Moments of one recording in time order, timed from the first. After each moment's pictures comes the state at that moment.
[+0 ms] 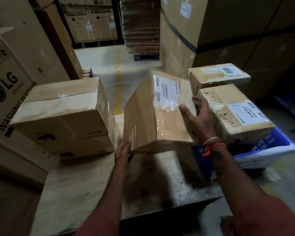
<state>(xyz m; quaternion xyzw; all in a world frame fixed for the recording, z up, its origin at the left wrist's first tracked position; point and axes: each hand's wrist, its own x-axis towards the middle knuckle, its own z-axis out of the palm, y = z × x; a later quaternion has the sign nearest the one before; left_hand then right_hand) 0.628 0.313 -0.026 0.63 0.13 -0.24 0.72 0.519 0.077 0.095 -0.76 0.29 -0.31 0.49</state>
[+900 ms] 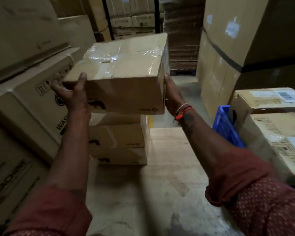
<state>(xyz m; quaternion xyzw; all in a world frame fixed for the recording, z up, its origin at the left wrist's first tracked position) 0.810 0.456 0.224 0.56 0.00 0.29 0.77 0.788 0.170 0.160 -0.63 0.08 -0.14 0.76</state>
